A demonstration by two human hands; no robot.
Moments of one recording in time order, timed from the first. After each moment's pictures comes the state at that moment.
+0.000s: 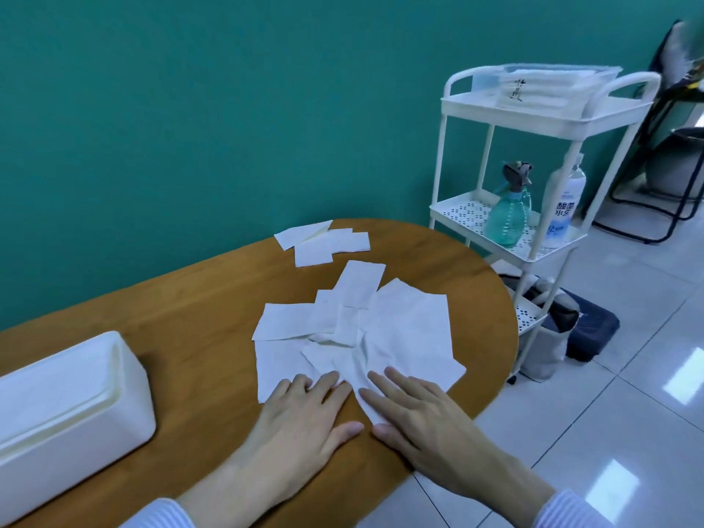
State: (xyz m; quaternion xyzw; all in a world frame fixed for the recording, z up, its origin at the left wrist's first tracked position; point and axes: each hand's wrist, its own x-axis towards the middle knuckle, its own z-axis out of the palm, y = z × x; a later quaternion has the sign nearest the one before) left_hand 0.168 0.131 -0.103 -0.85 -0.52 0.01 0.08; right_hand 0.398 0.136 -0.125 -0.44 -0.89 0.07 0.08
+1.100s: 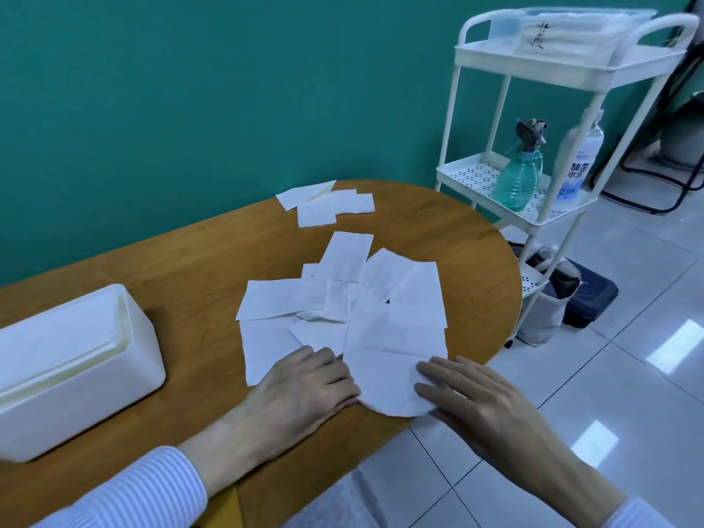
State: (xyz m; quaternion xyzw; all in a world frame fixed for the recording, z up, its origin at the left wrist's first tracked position) left_hand 0.151 0.120 -0.109 -0.93 -0.32 -0.15 0.07; right_hand 0.453 0.091 -0.136 -0.41 -0.89 0.00 0.19
